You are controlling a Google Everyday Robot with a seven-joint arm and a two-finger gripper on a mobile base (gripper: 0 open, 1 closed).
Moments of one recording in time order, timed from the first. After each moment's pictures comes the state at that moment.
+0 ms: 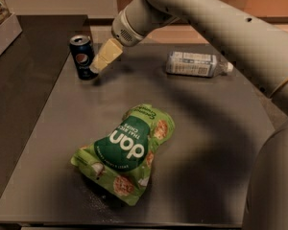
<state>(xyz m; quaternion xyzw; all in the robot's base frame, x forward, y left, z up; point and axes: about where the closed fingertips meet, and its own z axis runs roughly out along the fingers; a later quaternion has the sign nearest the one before) 0.681 0.099 0.909 -0.56 0.72 0.18 0.37</state>
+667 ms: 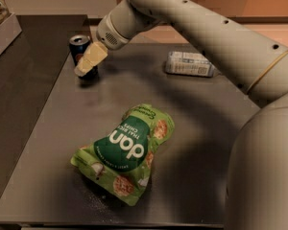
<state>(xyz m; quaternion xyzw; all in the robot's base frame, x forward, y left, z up) 0.676 0.148 0.896 -0.58 0.70 0.22 0.36</state>
